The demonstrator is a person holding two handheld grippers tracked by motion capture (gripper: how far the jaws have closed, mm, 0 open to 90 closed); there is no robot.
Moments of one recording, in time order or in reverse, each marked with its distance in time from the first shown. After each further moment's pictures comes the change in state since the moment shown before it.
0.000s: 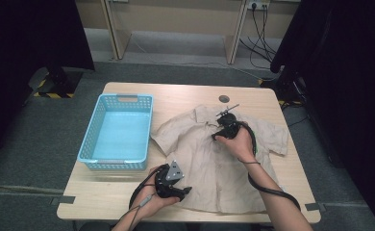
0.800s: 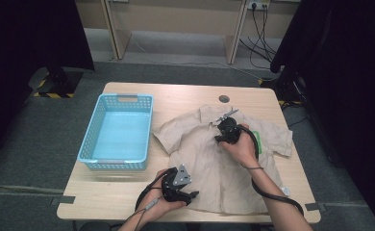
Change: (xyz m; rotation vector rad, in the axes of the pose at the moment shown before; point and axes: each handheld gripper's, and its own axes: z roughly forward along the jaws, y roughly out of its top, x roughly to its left) left arm -0.015 0.008 0.005 -0.032 -0.026 0.052; right arm 0.007 -0.015 -0.007 -0.046 -0.051 -0.139
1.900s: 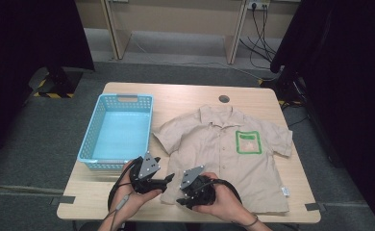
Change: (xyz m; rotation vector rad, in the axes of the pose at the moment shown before) left arm 0.032 -0.008 -0.076 -0.120 0.232 -0.086; right arm 0.182 -0.068 -0.049 -0.066 0.467 -0.487
